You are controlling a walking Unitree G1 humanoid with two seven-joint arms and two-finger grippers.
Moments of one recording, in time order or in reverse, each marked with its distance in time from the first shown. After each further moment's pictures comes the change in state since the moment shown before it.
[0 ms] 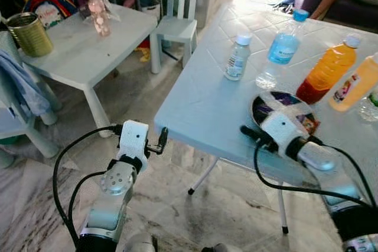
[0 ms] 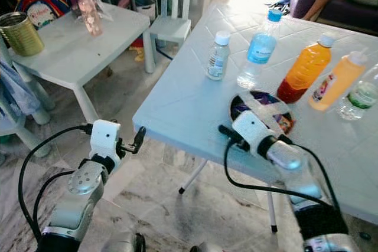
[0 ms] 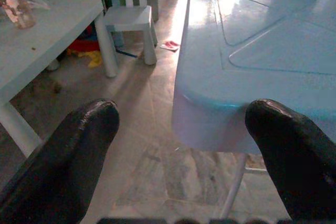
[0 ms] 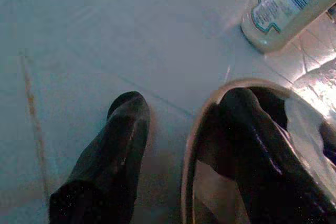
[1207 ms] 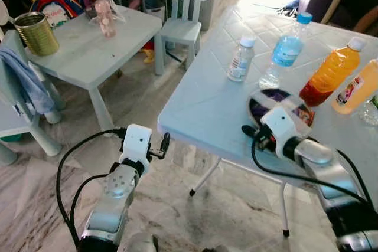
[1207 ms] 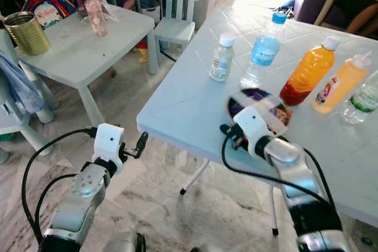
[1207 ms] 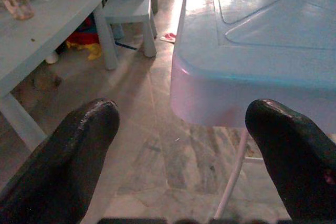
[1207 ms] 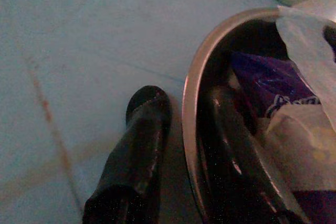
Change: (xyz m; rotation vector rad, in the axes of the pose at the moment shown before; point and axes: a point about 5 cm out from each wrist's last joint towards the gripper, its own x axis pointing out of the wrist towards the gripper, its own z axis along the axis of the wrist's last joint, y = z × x) left arm -0.002 -0.005 -0.007 0.009 0.041 -0.024; right arm 0.001 0.002 -0.005 0.212 0.148 0.059
